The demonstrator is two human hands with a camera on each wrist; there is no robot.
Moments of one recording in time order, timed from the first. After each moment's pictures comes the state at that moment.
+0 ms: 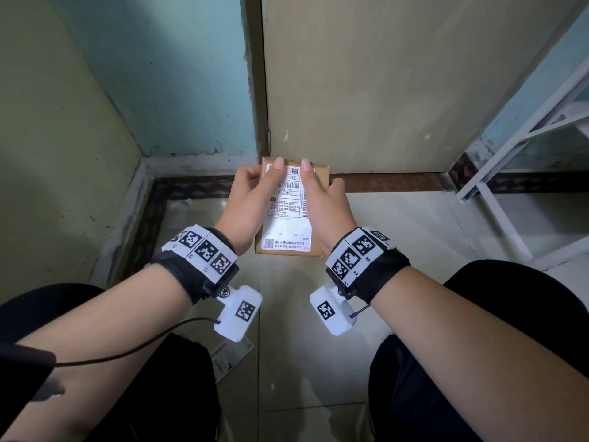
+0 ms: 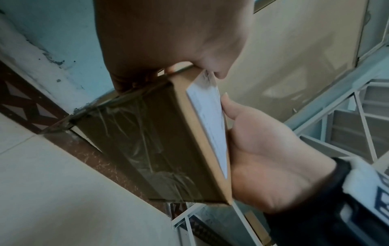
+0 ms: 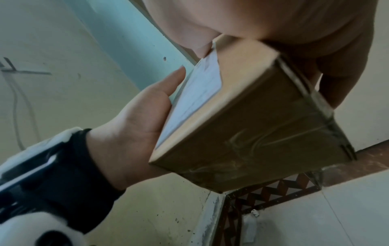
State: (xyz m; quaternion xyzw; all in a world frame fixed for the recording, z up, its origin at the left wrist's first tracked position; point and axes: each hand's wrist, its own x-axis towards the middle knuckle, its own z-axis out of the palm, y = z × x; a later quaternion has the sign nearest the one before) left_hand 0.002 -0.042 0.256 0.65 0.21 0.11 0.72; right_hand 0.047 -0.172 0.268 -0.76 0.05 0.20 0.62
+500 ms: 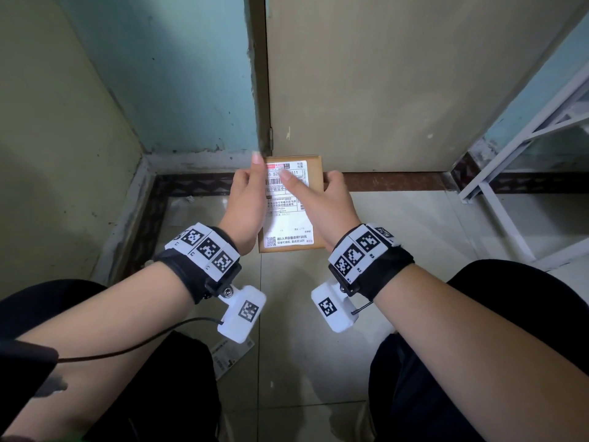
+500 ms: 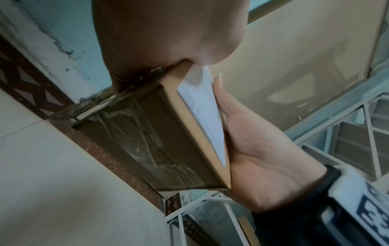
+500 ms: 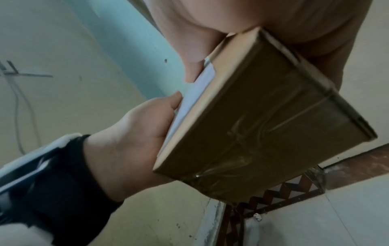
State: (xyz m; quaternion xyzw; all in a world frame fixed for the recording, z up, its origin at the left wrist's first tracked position) left_hand -0.001 -0.038 0.255 0.64 0.25 0.11 0.72; right_hand 0.048 -0.174 0.264 -0.73 0.01 0.18 0.66
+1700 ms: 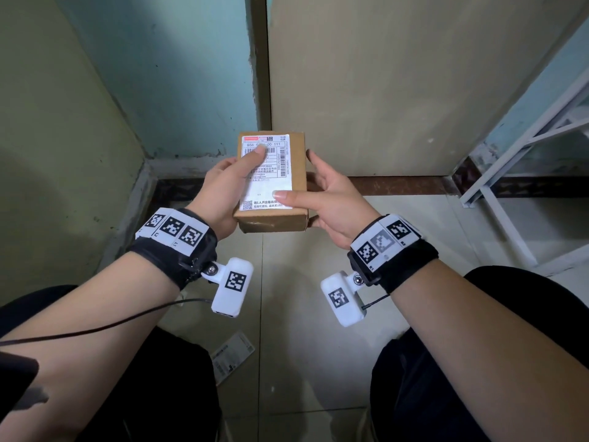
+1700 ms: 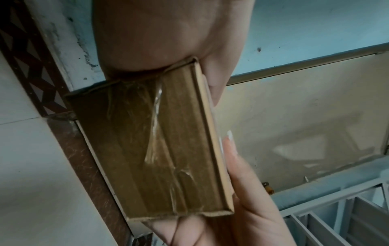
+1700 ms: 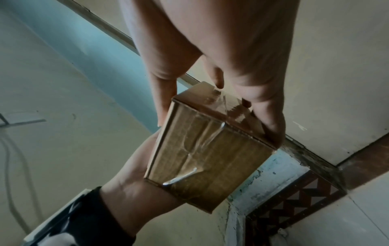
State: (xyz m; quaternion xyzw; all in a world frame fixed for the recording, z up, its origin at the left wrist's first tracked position) left_hand 0.005 0.000 0.280 0.53 0.24 0.06 0.81; right_hand 0.063 -0.185 0.282 -0.64 -0.10 0.32 0.69
